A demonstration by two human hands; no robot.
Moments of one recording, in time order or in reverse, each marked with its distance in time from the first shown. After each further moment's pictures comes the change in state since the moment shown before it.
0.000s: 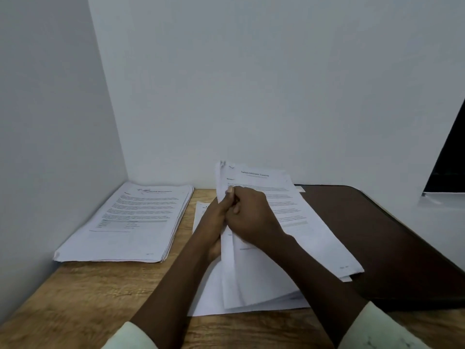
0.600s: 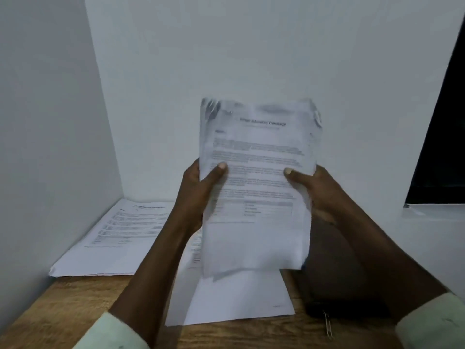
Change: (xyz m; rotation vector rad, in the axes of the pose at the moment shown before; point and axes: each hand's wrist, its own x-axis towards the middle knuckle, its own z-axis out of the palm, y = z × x) left_hand -0.029 0.089 0.051 0.318 0.002 0.552; right_hand 0.012 0.024 -0.155 0.879 0.026 0.315
